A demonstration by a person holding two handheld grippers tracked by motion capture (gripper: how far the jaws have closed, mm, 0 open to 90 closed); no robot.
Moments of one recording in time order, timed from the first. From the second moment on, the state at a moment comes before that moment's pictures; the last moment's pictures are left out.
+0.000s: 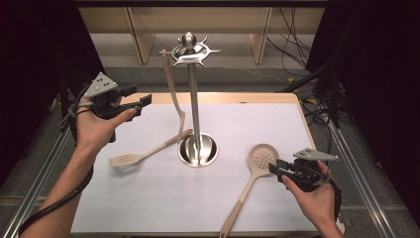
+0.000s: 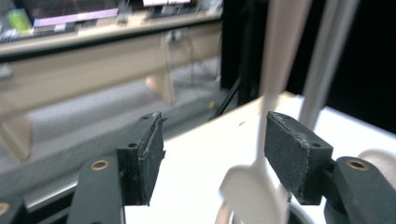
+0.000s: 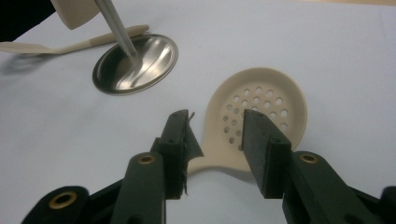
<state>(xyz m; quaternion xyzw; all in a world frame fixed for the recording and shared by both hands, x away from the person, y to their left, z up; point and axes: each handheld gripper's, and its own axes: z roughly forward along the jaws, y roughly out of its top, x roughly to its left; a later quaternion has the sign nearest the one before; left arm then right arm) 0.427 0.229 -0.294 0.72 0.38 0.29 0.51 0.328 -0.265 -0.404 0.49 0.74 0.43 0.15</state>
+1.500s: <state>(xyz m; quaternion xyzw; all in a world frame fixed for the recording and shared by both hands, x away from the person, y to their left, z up) 0.501 0.205 -0.456 0.91 0.37 0.07 0.16 0.322 -0.264 -0.404 0.50 0.75 0.41 0.15</state>
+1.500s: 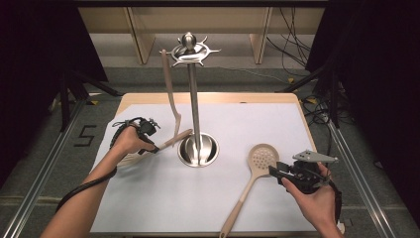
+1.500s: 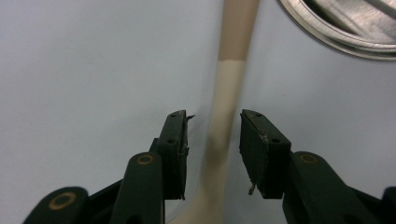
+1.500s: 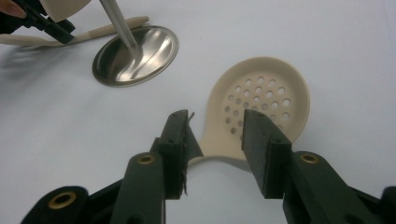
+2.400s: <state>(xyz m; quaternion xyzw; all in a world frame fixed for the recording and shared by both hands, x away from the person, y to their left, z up) 0.506 0.196 -0.462 0.92 0.37 0.05 0.13 0.322 -0.264 -0.405 0.50 0.75 0.41 0.14</state>
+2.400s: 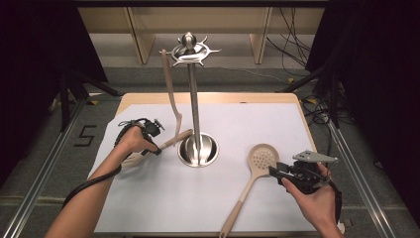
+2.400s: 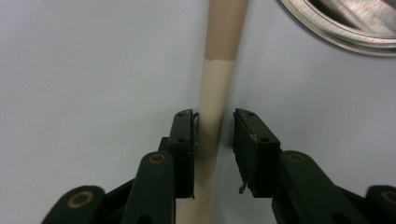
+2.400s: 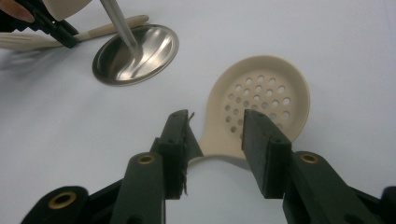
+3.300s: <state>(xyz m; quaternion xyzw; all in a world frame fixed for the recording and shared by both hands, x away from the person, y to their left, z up) 0.504 0.191 -0.461 0.92 0.37 0.05 0.10 0.322 -0.264 -0.405 0.50 0.75 0.41 0.15</state>
